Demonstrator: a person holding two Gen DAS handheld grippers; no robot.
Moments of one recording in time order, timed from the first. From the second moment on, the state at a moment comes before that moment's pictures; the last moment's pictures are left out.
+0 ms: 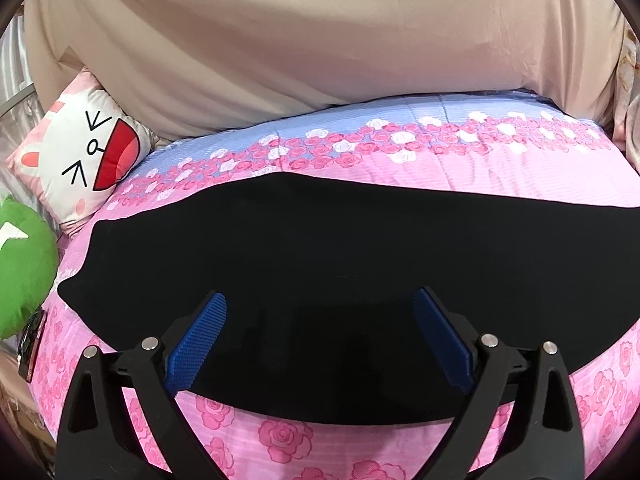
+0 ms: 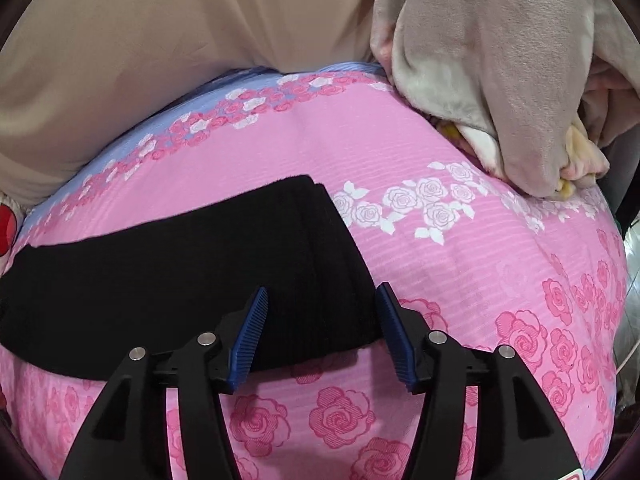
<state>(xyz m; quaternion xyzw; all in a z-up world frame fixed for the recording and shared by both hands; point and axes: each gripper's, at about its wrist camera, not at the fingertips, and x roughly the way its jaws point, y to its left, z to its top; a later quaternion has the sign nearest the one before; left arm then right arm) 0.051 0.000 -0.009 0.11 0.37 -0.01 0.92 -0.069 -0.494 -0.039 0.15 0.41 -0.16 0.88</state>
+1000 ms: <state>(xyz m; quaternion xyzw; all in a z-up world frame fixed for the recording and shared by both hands) 0.055 0.032 -0.021 0.09 0.38 0.02 0.92 -0.070 -0.502 -0.049 0.25 0.40 -0.18 0.86</state>
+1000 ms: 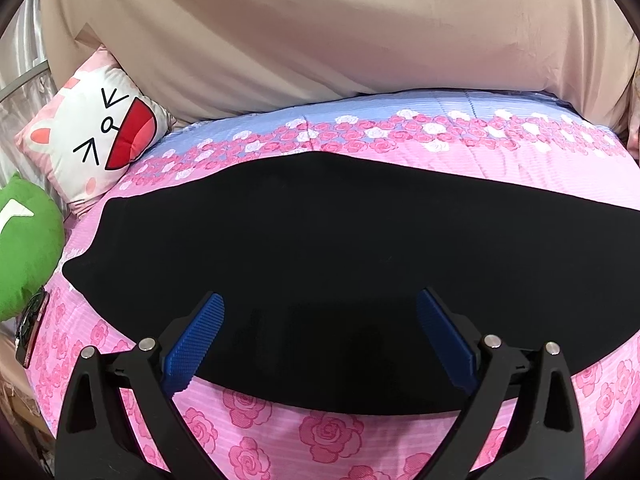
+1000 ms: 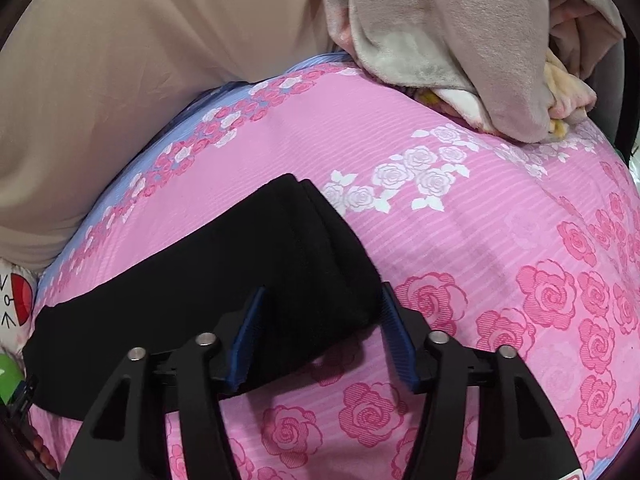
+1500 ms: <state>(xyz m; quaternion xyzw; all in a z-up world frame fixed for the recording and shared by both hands) 0.050 0.029 -0.020 0.10 0.38 0.01 0.92 -0.068 -0.499 -0.048 0.25 0.39 -0.17 0.87</state>
